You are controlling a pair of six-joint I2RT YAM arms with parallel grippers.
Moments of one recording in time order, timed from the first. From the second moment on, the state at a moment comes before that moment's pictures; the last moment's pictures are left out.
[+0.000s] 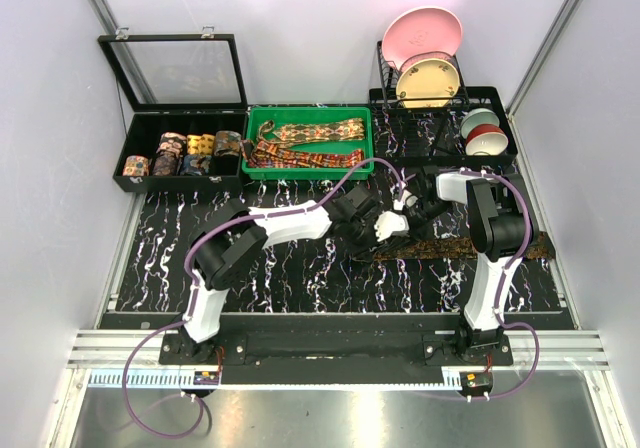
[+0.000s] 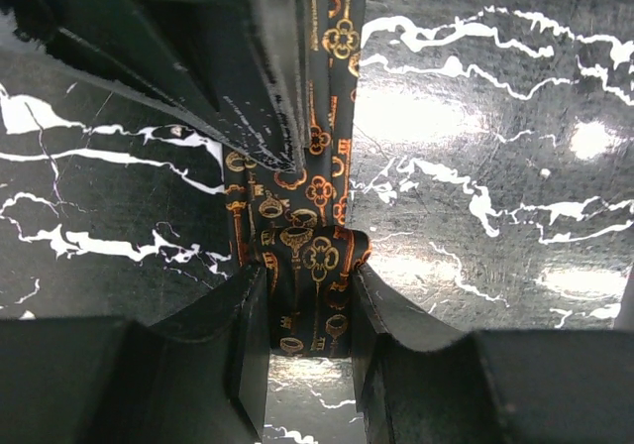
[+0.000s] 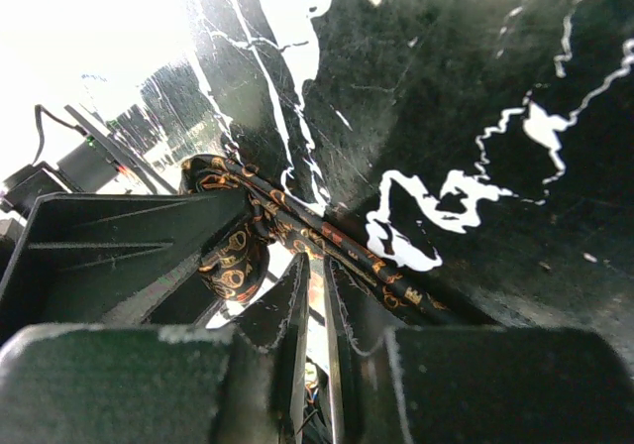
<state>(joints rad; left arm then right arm) -0.92 2.02 1.37 -0.37 0.39 0.38 0.17 2.00 1.13 -0.75 -0.75 0.17</state>
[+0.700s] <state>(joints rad) -0.90 2.02 1.35 -0.34 0.41 0.35 0.17 1.90 1.13 -0.69 -0.91 0.16</state>
